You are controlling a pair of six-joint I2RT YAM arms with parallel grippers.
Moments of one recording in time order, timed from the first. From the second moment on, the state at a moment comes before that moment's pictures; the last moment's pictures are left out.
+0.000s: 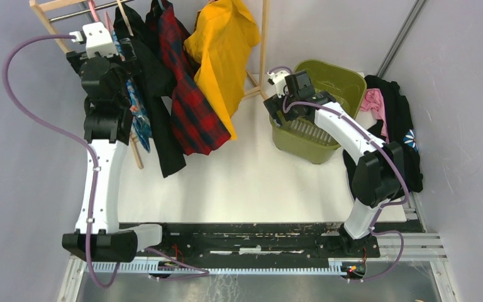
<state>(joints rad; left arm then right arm) -0.02 1.21 1.54 -0.21 -0.45 0.11 0.44 1.77 1.56 -0.58 0.02 -0.18</state>
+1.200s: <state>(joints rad) 0.07 1.36 1.58 -0.35 -0.30 0.06 0.44 1.63 1.39 -0.57 0.04 -0.10</state>
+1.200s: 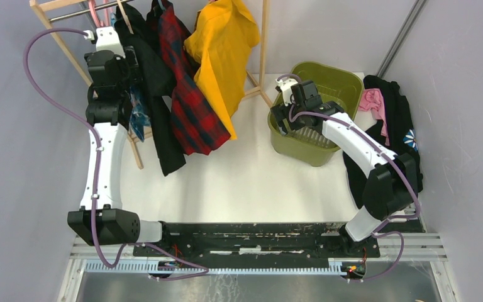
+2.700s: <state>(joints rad) 0.08 1.29 1.42 0.02 -0.35 0.05 0.45 1.65 1.35 -0.55 0.01 -0.07</state>
